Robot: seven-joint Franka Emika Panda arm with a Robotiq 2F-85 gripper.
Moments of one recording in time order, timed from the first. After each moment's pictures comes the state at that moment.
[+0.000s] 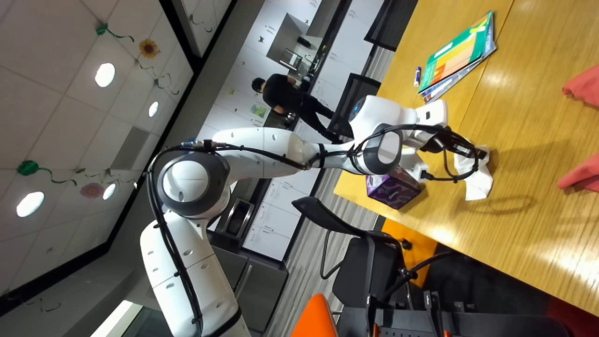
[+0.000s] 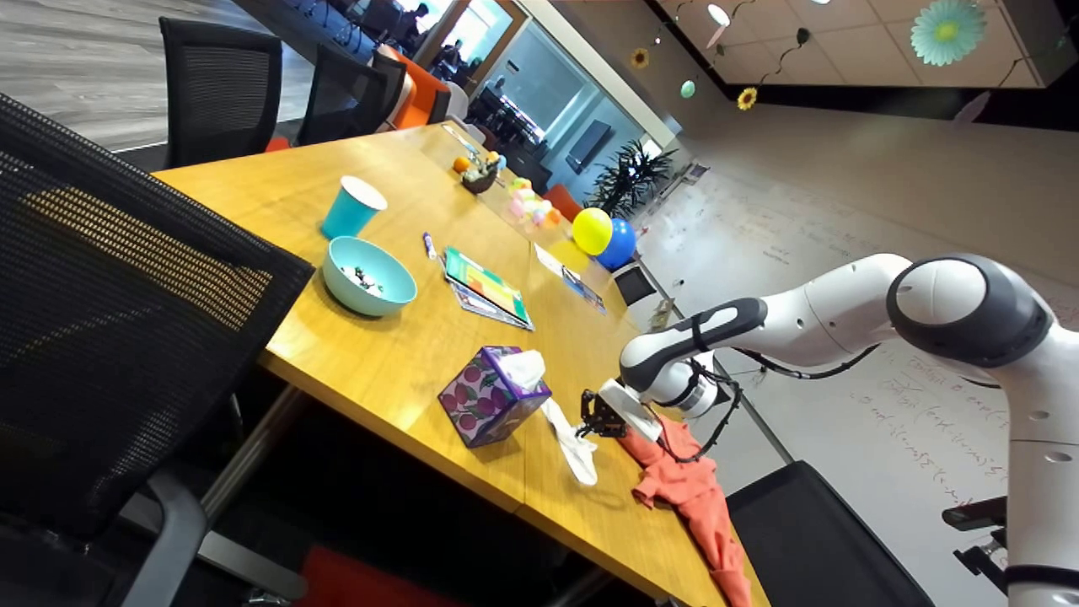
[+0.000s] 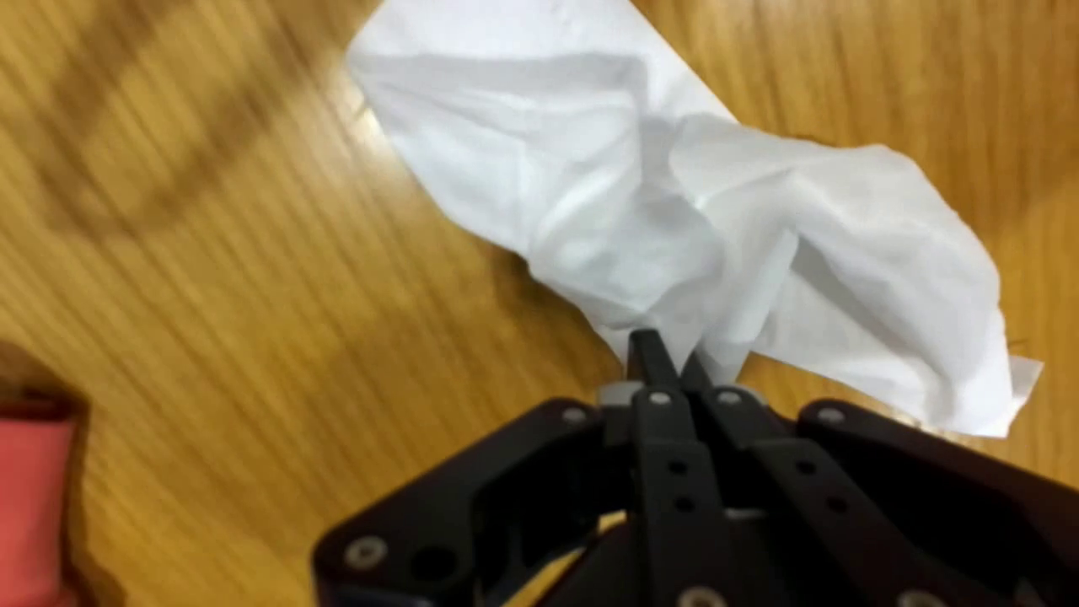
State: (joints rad) arm -0.10 0.70 -0.27 -2.06 0.25 2.86 0.40
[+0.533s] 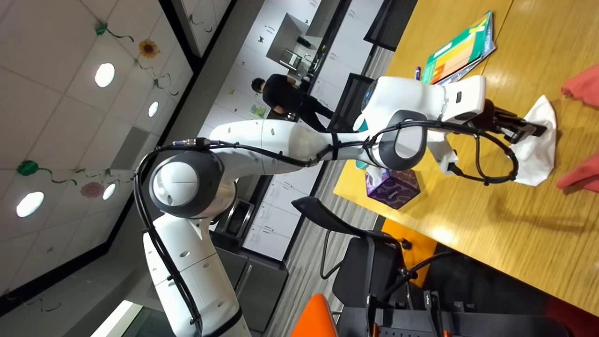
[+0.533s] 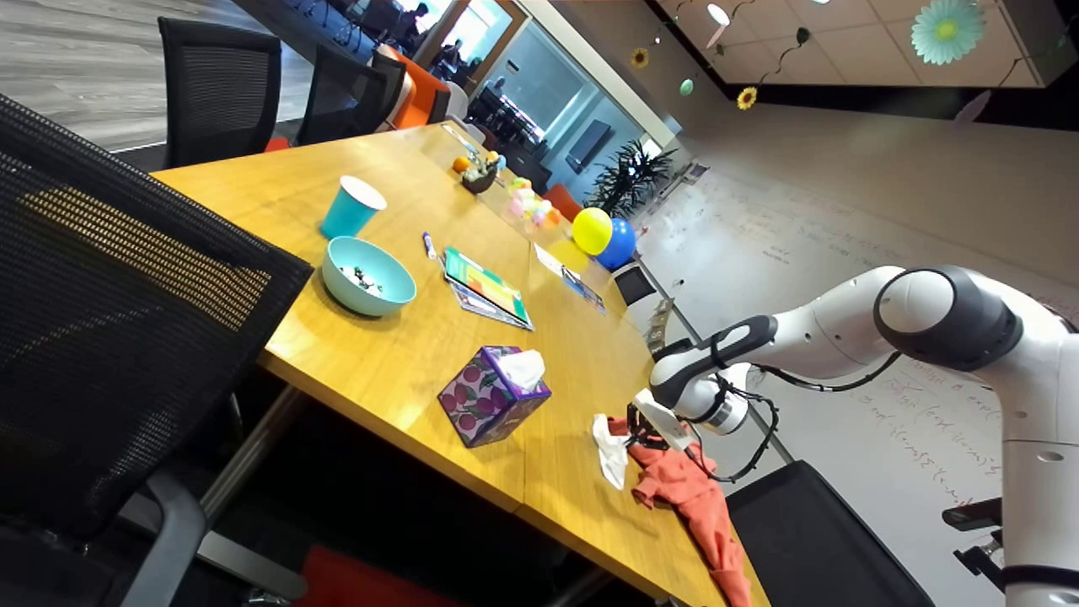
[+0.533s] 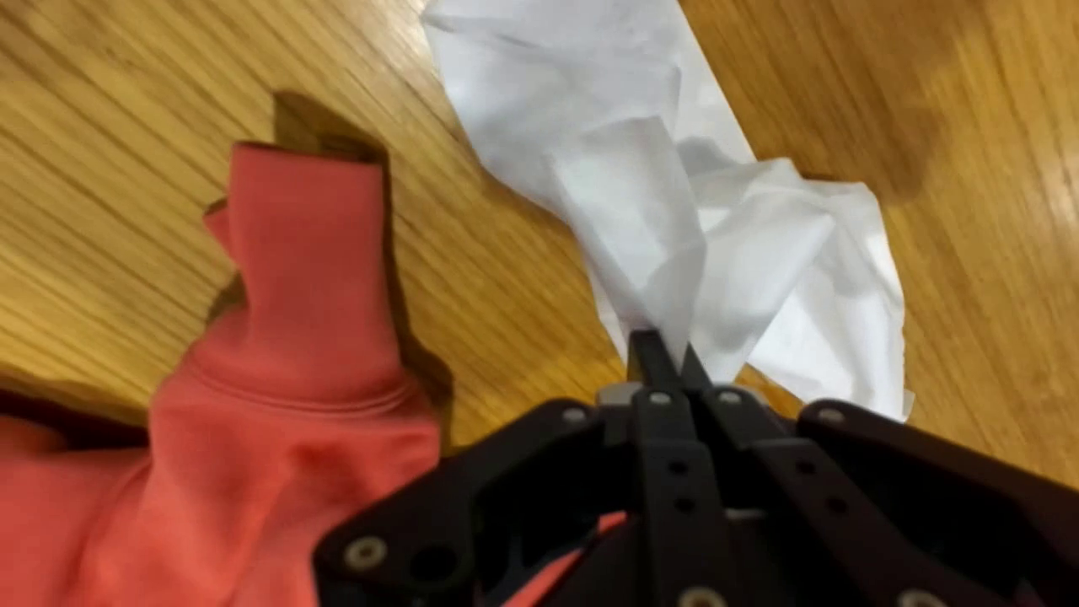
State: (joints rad) arm -0.10 0.73 -0.46 -2.06 0.26 2.95 0.56
